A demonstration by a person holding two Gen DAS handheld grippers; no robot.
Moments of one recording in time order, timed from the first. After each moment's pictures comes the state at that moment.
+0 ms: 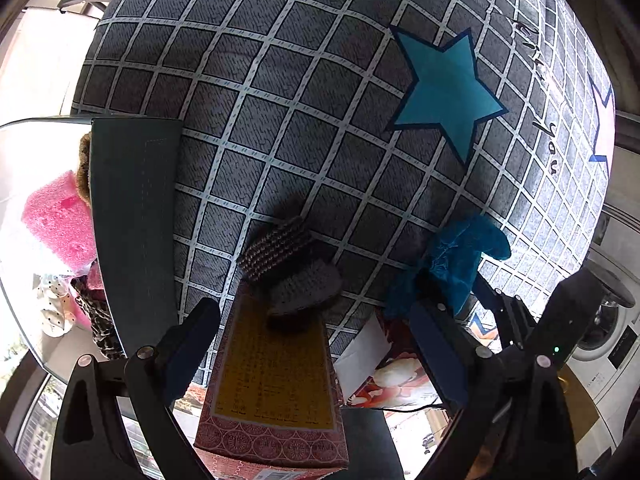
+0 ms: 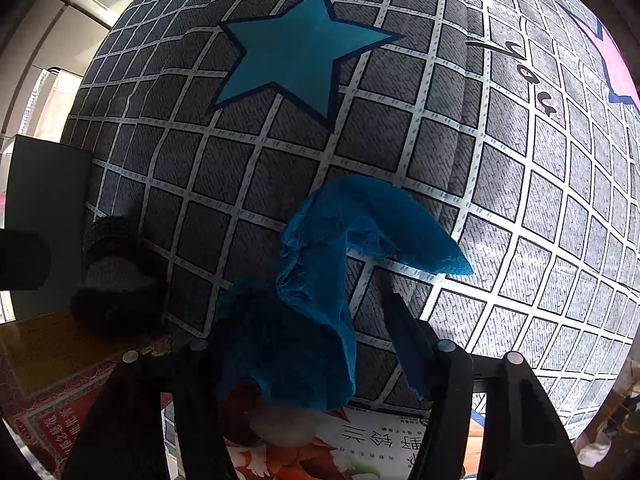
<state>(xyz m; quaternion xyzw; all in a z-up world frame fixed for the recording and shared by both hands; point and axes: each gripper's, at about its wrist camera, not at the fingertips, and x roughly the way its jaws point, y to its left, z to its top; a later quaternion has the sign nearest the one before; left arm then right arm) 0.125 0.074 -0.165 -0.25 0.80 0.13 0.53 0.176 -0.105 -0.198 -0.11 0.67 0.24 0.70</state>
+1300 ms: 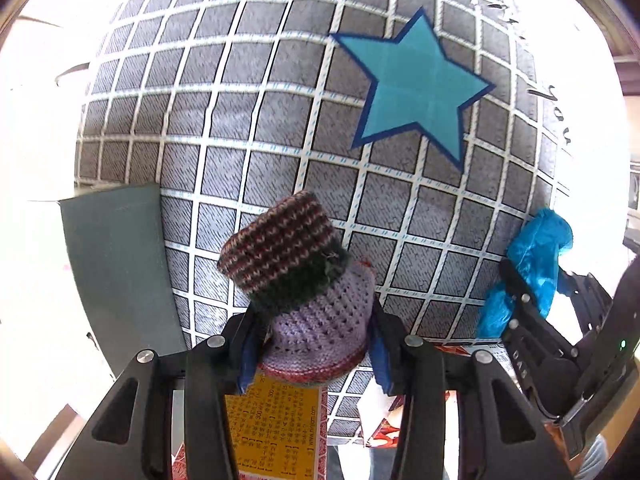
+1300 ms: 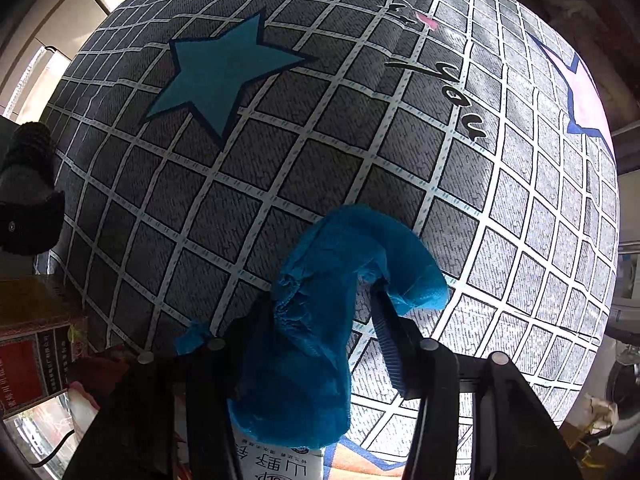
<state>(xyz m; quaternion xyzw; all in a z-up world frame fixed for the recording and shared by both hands) 0.133 0.010 -0.152 -0.10 0.77 0.13 0.62 0.199 -0.148 -0.198 -0.19 0.61 0.23 0.74</state>
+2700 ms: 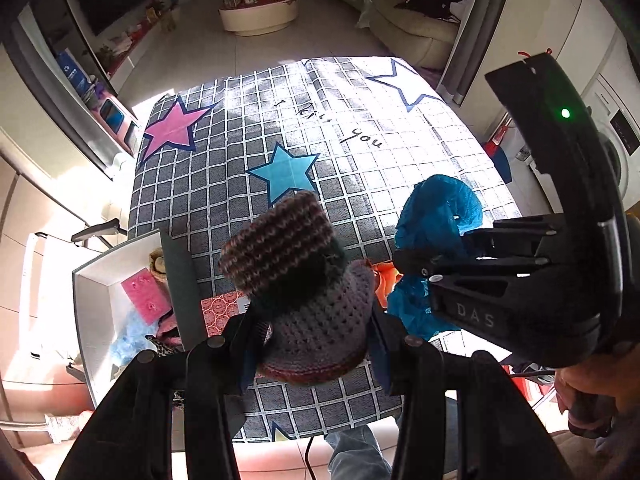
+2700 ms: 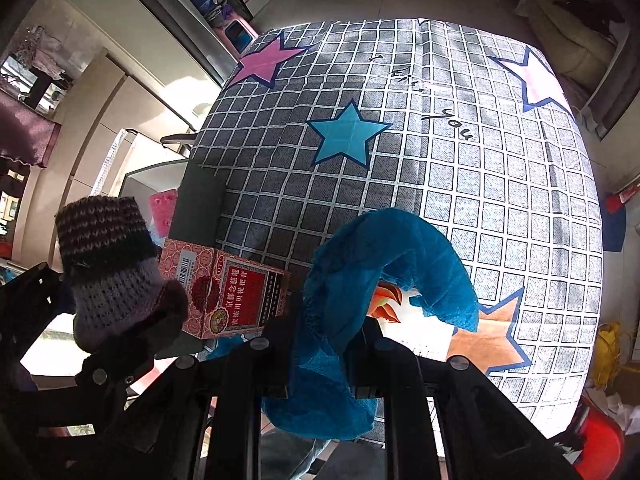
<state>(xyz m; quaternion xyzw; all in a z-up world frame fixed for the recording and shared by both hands) -0.025 -0.050 0.017 0.02 0.56 -0.02 0.83 0.050 -0.161 -0.038 -0.01 0.56 0.28 0.78</state>
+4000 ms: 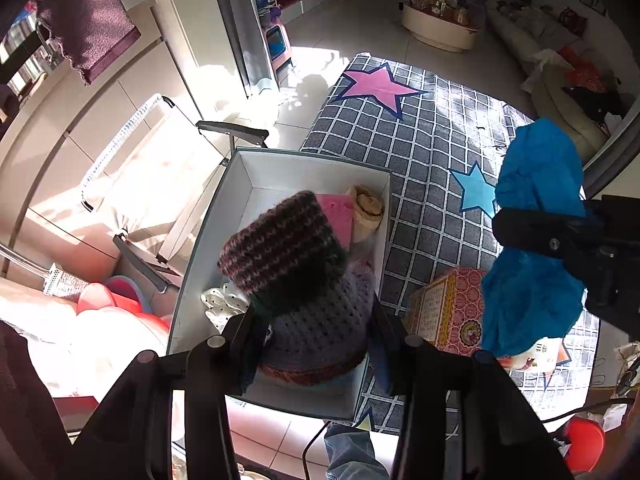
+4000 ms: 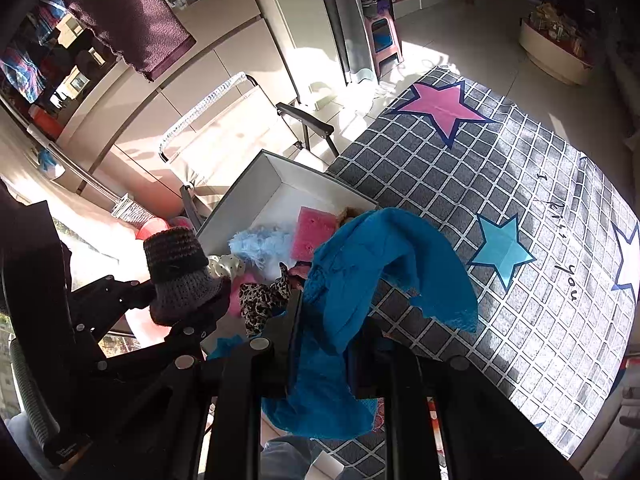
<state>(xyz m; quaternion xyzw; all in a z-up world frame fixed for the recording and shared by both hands) -0.099 0.126 -0.003 -0.12 0.54 0.23 0.80 0.012 0.031 0.029 -0.16 0.49 0.44 0.74</state>
